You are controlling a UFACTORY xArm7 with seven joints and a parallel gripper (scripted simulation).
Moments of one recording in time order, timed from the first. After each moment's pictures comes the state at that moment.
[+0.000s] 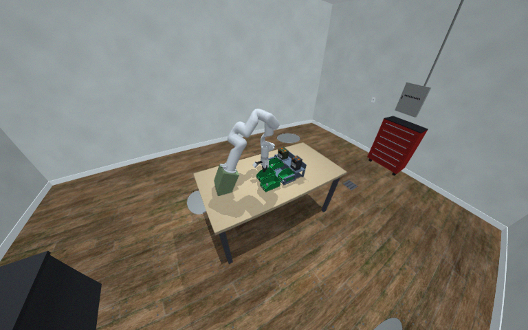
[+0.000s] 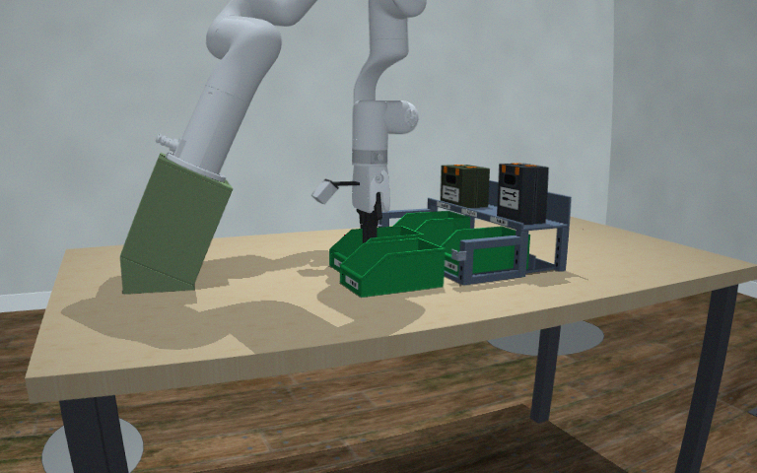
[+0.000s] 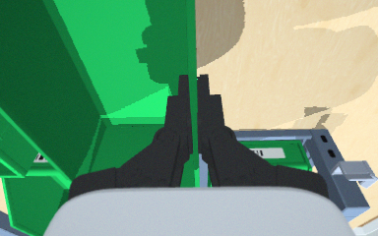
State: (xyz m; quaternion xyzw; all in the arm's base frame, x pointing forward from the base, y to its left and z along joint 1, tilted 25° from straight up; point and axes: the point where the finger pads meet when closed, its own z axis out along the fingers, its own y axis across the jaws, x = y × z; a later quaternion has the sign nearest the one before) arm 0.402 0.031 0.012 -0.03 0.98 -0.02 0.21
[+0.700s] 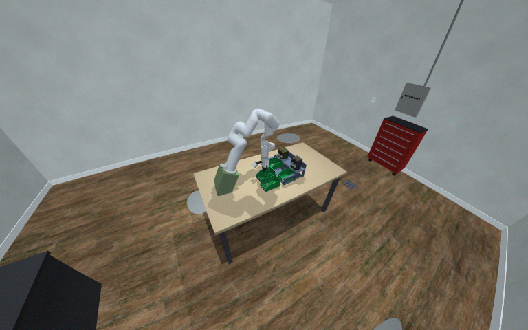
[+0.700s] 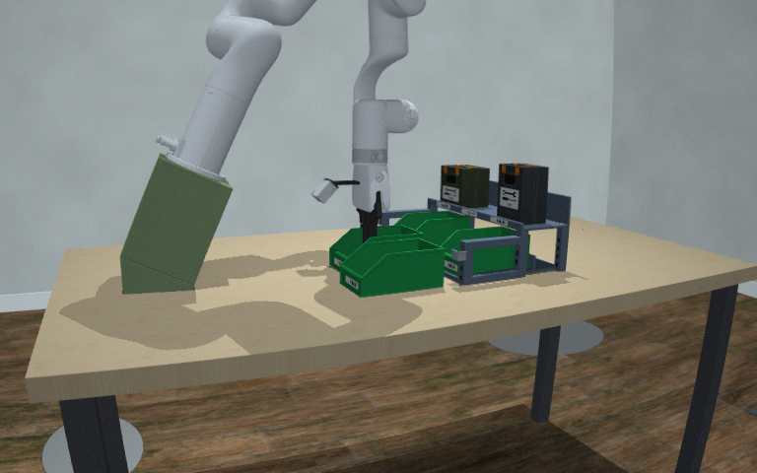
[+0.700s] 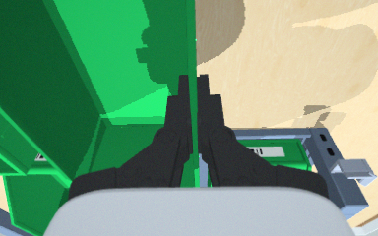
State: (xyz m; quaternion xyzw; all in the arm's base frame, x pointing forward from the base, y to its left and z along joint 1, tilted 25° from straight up) arm 0.401 0.031 0.014 -0.03 0.98 -0.02 0.21
